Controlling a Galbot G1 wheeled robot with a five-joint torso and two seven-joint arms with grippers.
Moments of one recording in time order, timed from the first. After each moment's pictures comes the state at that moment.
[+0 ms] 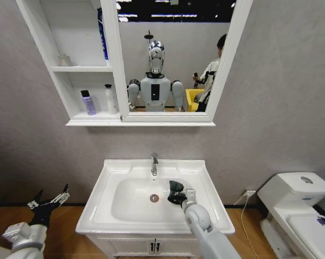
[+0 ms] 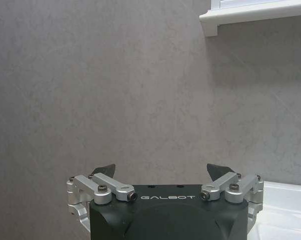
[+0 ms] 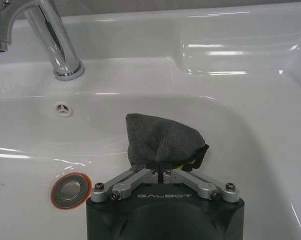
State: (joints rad) left arm 1.58 -1.27 -1.02 -2.06 -0.49 0.11 -0.04; right arm -1.09 1.32 0.20 1.77 0.55 -0.68 0.44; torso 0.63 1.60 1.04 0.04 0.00
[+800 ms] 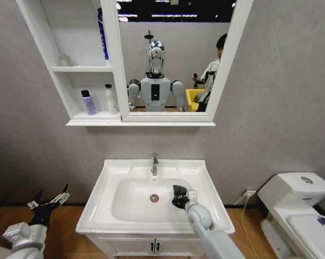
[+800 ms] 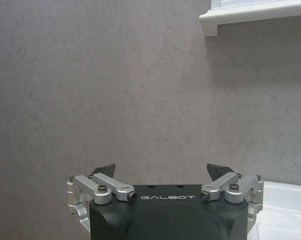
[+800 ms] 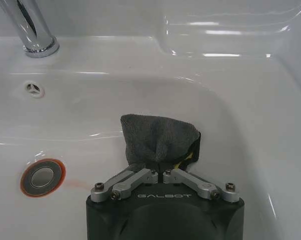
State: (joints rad) left arm 1.58 -1.27 -1.02 -2.06 -0.49 0.11 -0.04; right arm -1.07 1.27 0.20 1.70 0.57 -0.68 0.43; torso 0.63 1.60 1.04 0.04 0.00
